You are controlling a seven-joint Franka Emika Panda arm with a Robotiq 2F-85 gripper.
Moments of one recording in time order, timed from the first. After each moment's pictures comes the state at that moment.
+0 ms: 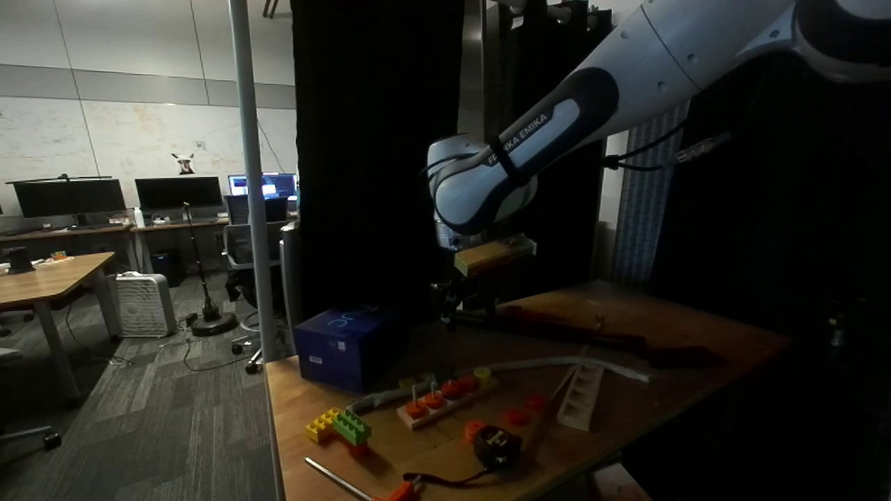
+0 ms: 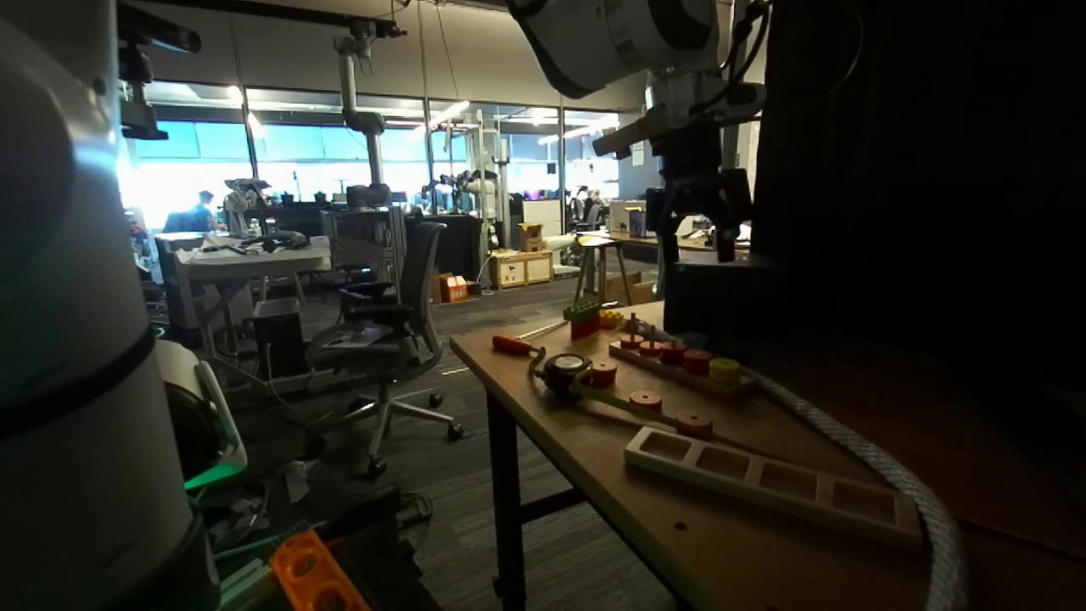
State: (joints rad) arm 0.02 0.14 0.03 -2.01 -0.20 2.15 0.37
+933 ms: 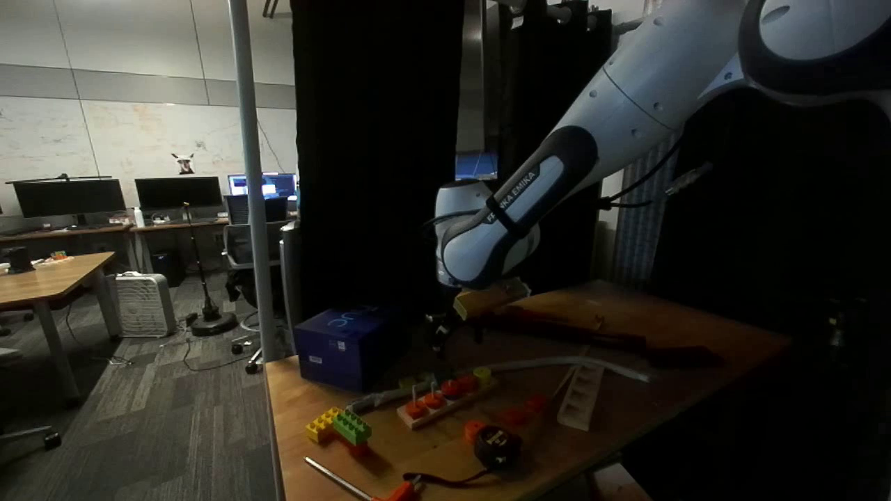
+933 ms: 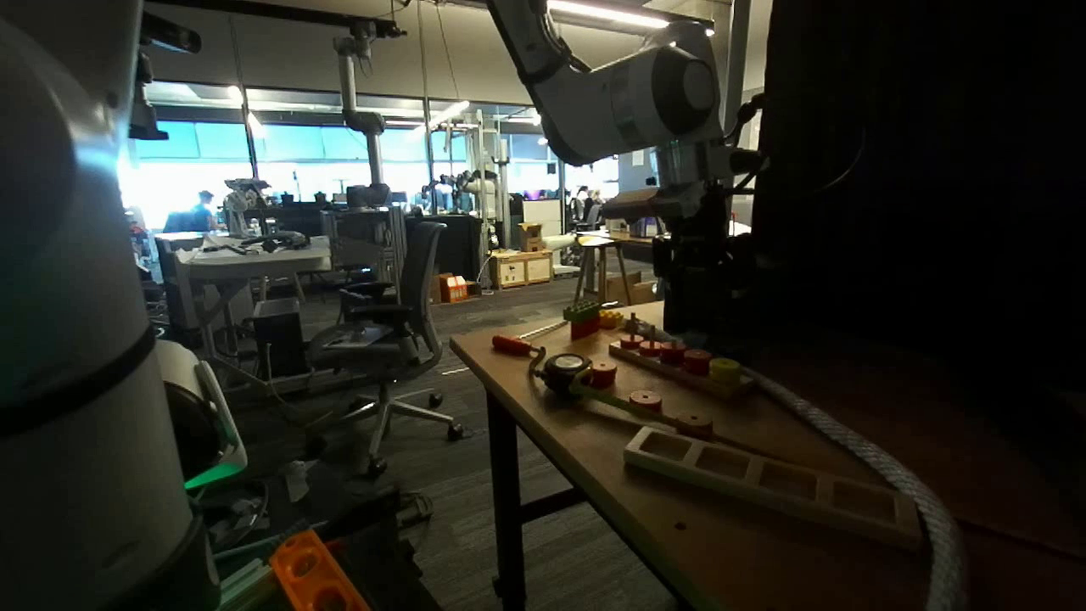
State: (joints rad) arm 0.02 0.24 0.00 -2.10 -0.20 2.48 0.35
